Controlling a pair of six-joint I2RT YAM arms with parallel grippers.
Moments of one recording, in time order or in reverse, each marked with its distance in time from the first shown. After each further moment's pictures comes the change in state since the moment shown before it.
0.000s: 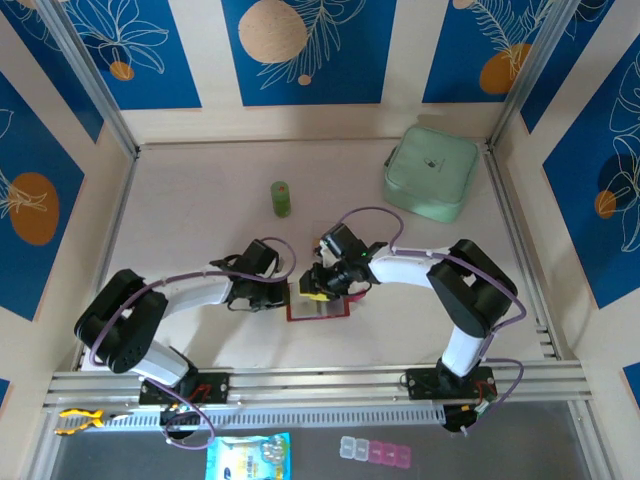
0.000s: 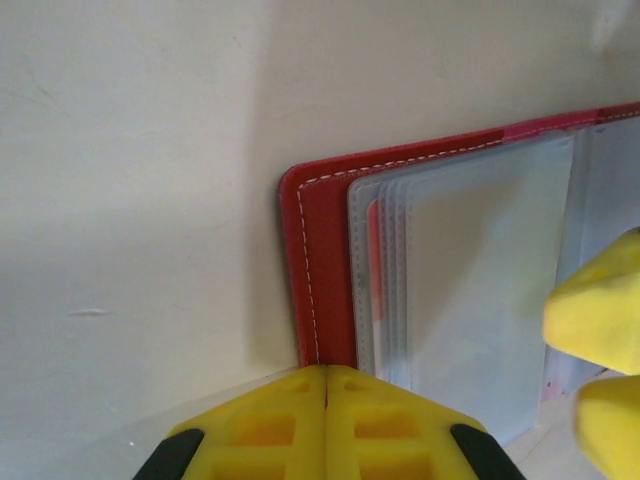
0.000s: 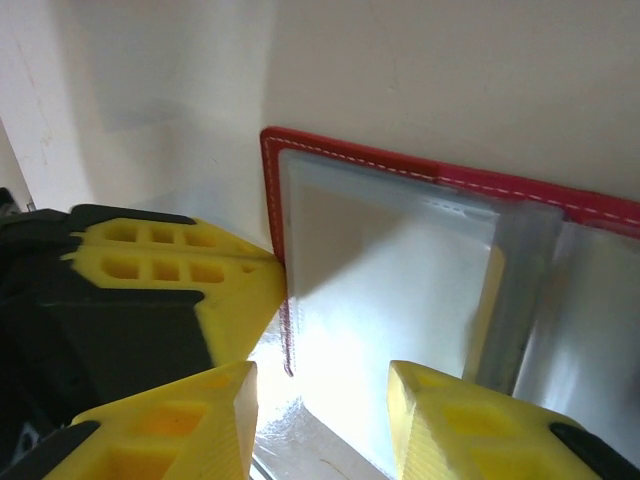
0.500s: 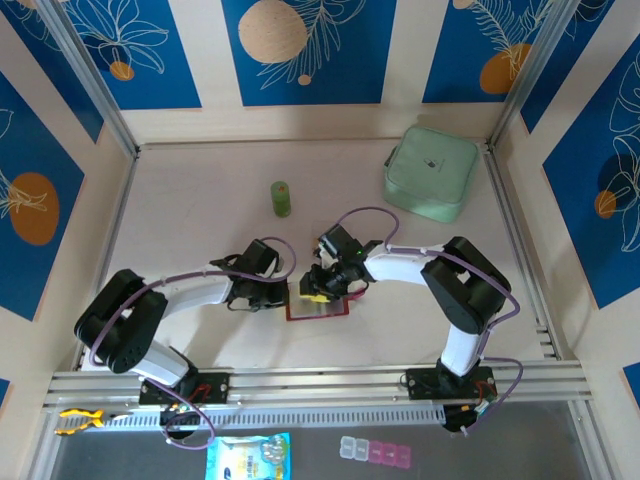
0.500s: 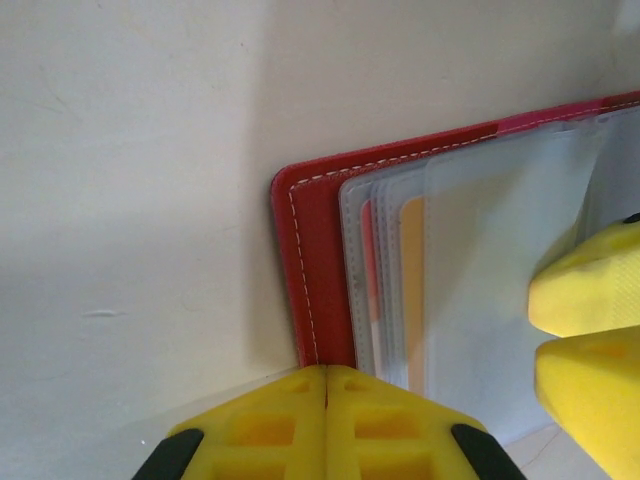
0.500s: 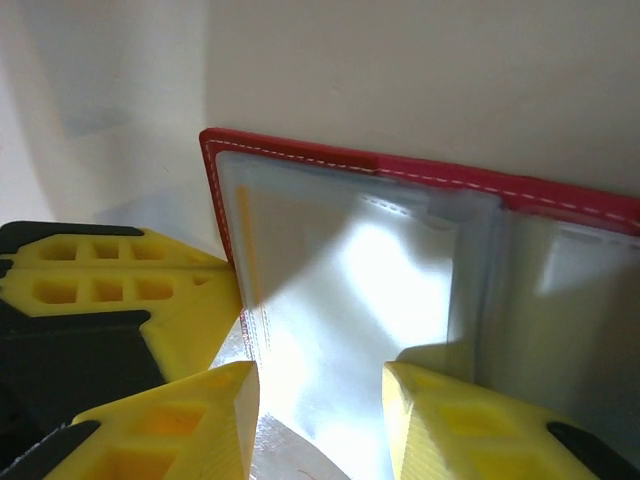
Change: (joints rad) left arm 0.000 0.000 0.003 -0.008 -0.009 0.011; right arm 0.006 0.024 0.039 -0.084 0.056 -0.008
